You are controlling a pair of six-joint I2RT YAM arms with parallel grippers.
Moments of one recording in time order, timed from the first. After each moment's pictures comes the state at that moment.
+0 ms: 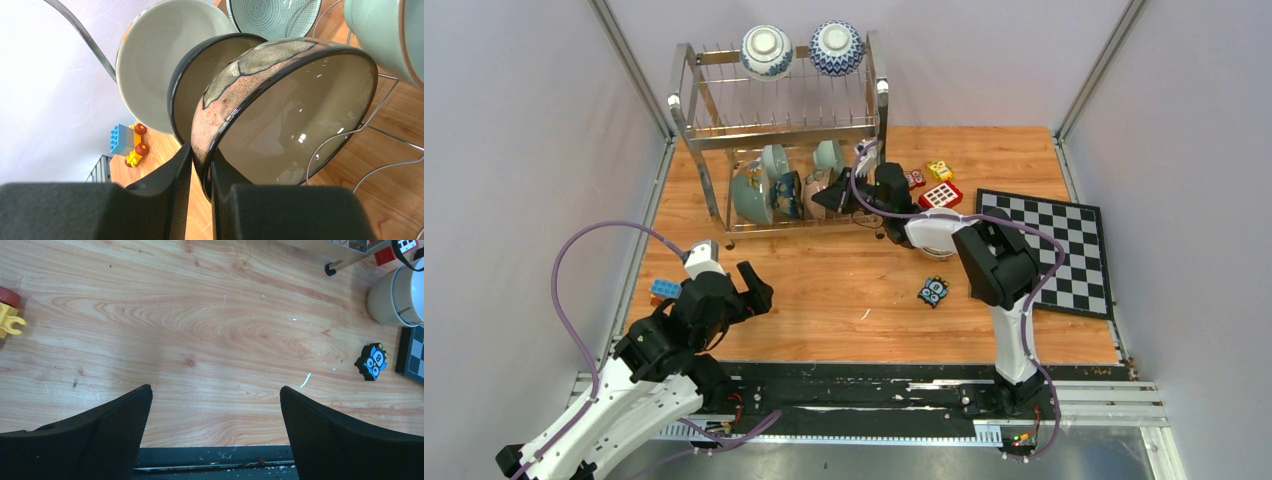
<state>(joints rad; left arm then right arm) -0.72 0.44 0.66 -0.88 -0.45 -0.82 0.61 2.06 1.28 0.70 -0.46 0.71</state>
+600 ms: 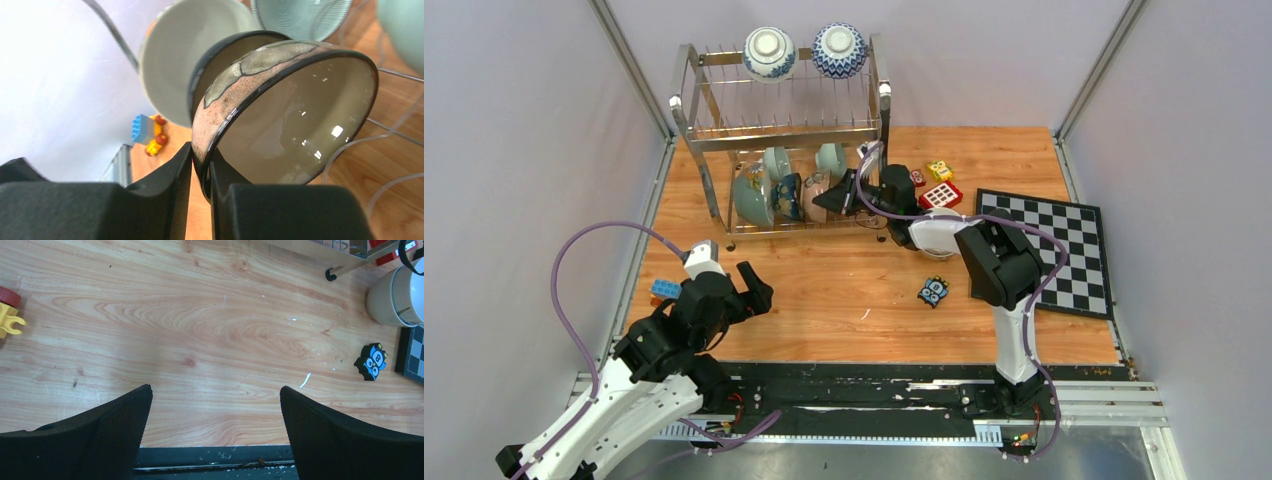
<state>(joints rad) -0.72 0.44 0.66 -0.88 -0.45 -0.82 0.59 2.04 1.23 0.76 -0.53 0.75</state>
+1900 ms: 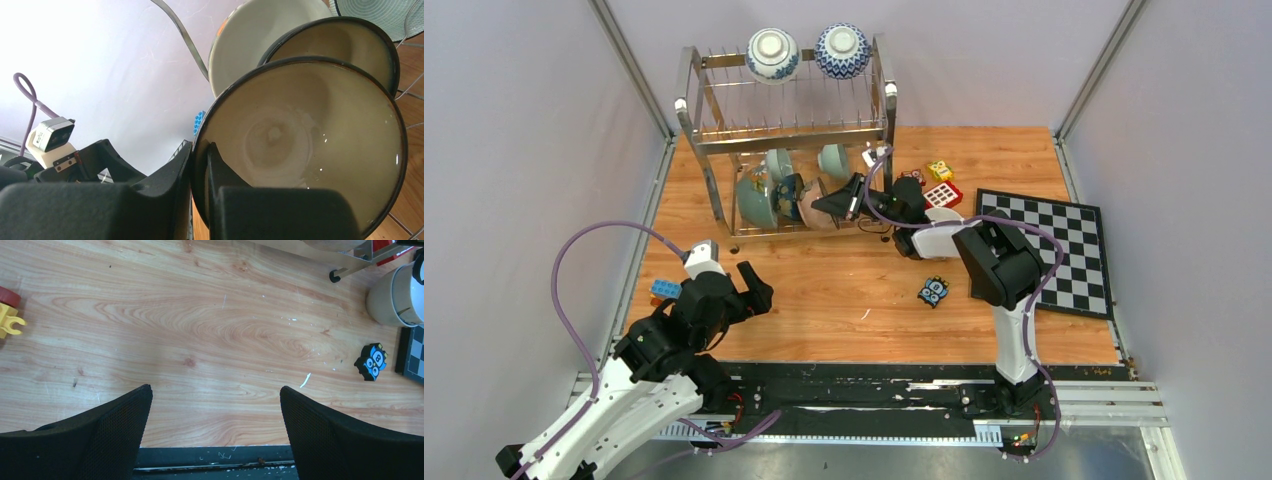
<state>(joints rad) -0.72 0.44 0.66 -0.88 -0.45 -0.82 0.58 2.04 1.13 1.10 -0.66 1.05</state>
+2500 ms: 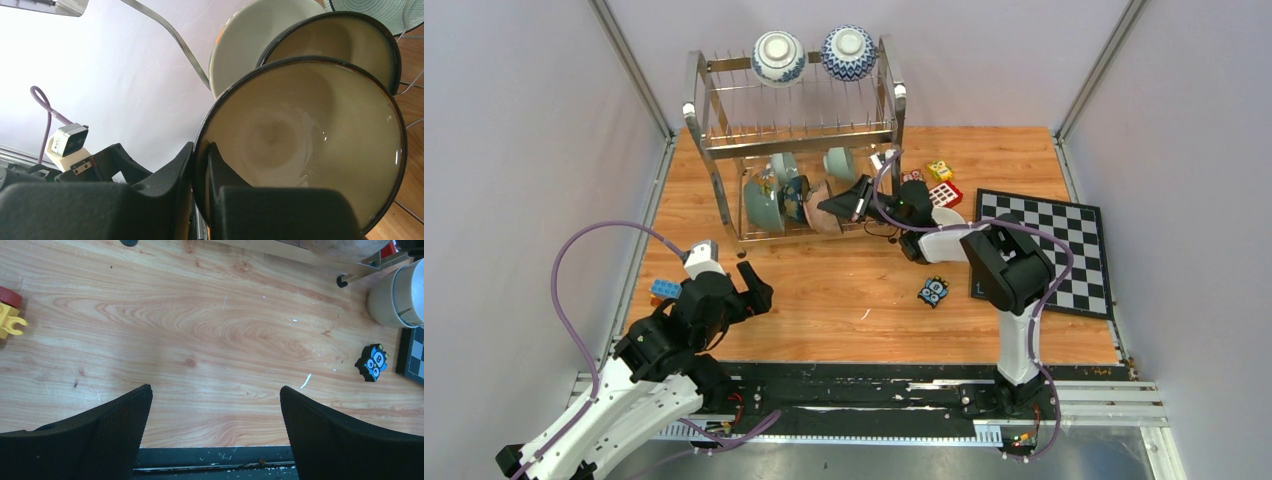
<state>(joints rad) -0.72 0.44 0.66 -0.88 -0.46 -0.82 0.57 1.99 1.06 1.11 -0.63 1.11</state>
